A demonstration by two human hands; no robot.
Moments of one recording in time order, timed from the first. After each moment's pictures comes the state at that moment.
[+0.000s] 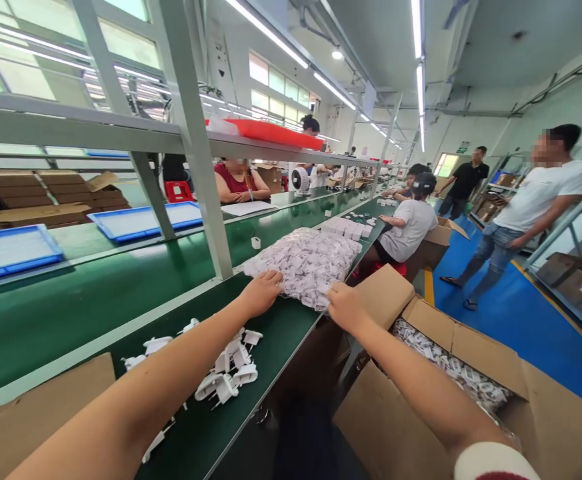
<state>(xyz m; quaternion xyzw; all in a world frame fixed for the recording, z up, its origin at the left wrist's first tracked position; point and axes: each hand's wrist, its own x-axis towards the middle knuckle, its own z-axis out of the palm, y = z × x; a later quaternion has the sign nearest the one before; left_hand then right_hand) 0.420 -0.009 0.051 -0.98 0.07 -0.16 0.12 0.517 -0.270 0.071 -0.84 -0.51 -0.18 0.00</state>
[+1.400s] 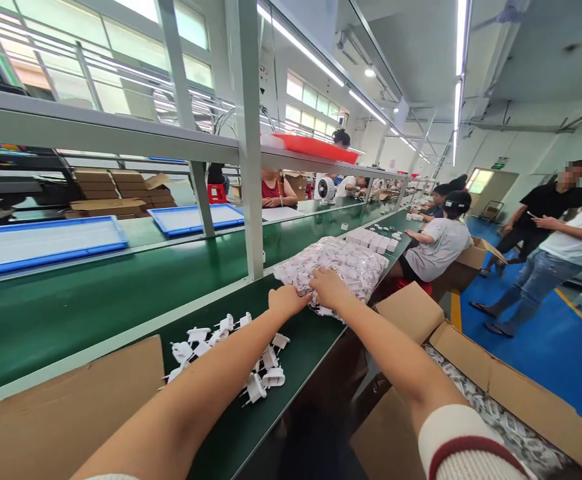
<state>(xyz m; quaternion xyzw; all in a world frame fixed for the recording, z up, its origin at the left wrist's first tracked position) 0.423 -0.032 0.064 -0.94 -0.31 -0.05 -0.13 0.527 -0.140 0.104 -0.76 -0.63 -0.16 -0.09</state>
